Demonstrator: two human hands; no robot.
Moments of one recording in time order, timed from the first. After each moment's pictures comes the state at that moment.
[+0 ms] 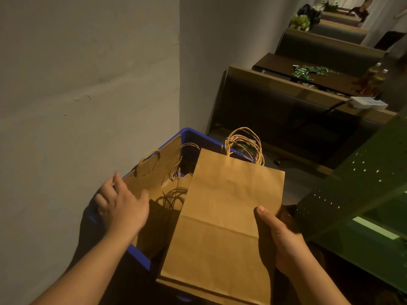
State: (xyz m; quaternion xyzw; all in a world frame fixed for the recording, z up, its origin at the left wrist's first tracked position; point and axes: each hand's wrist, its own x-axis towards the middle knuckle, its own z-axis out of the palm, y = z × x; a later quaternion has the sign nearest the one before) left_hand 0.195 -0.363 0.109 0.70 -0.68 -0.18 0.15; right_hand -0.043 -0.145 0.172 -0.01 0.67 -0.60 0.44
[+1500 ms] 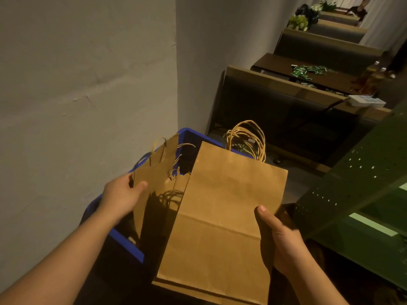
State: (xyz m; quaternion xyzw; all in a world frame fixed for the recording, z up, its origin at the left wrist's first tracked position) left_hand 0.204 -0.395 0.126 0.57 -0.72 -0.36 0.18; right_hand -0.039 -0.136 0.179 -0.02 0.61 -0.64 0.46
